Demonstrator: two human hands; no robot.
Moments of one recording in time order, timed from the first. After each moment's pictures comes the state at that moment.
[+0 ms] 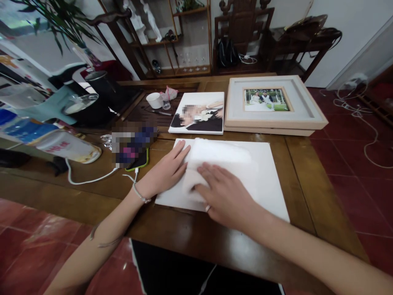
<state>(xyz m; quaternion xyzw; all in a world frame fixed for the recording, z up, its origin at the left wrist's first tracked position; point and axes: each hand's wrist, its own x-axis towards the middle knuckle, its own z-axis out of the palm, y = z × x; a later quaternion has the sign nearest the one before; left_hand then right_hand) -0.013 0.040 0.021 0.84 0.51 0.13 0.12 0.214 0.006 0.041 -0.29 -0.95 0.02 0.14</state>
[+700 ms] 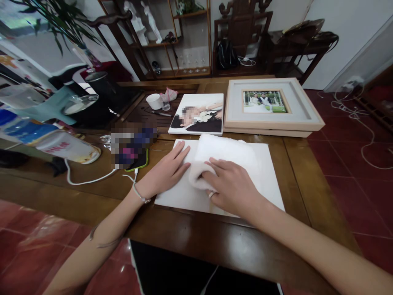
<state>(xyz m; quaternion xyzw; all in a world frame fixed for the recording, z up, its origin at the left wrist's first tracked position) -0.013 0.040 0.021 0.84 0.51 0.14 0.12 0.220 0.019 0.048 -0.34 -0.93 0.00 0.15</state>
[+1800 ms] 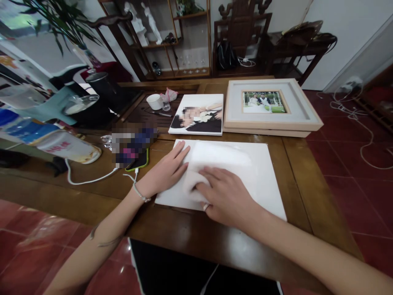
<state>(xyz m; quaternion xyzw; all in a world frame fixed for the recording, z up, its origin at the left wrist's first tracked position) -0.015 0.040 0.022 0.84 0.51 0.13 0.13 0.213 0.001 0.046 -0.31 -0.94 0.03 0.14</state>
